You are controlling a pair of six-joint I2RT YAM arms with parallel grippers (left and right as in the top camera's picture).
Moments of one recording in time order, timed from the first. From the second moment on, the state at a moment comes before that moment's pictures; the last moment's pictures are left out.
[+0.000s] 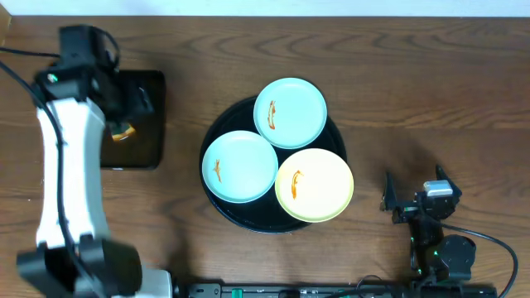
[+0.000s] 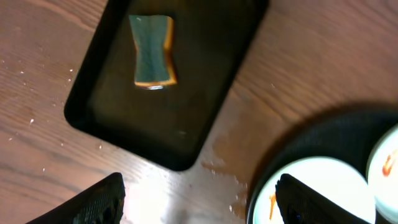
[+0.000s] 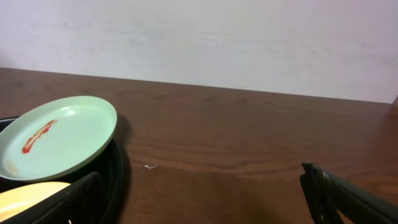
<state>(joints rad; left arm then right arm) 0.21 1.66 1.66 -1.20 -0.02 -0.22 -0.01 0.01 0.01 -0.06 -0.10 -0.07</state>
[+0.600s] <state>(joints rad) 0.32 1.98 1.69 -0.85 -0.01 -0.22 -0.01 0.01 0.01 -0.06 -0.10 -0.07</state>
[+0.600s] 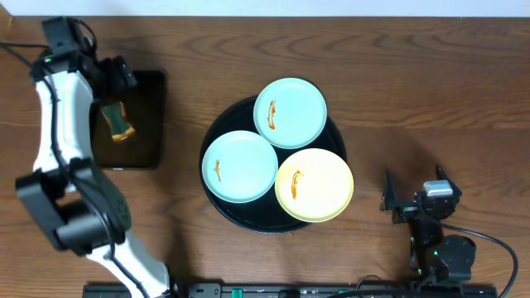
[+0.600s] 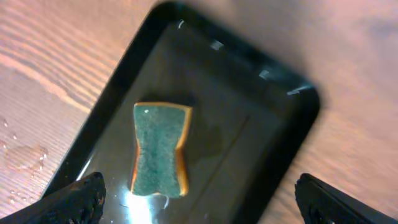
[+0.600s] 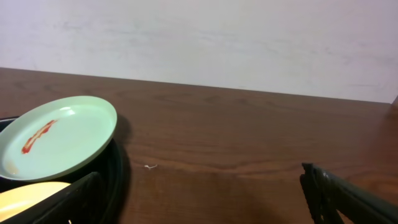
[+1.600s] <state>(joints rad) 0.32 2.20 1.66 -0.83 -0.14 -0.21 -0.01 0.01 0.01 -0.06 -0.10 -0.07</state>
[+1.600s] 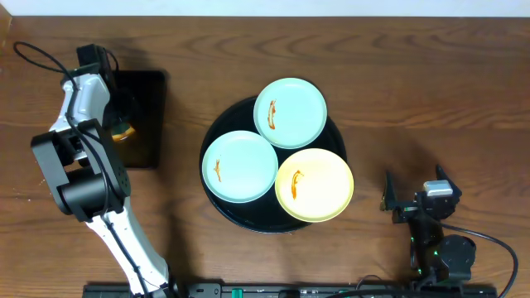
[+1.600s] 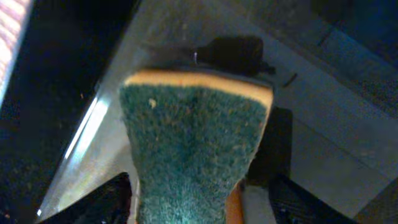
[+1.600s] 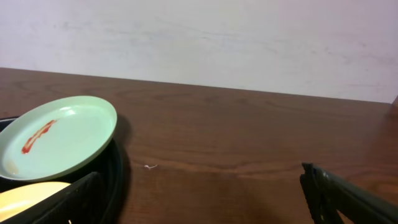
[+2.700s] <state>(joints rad) 0.32 2.19 1.60 -0.84 -0.11 -0.20 -0.01 0.01 0.01 -0.06 -0.10 -0.07</state>
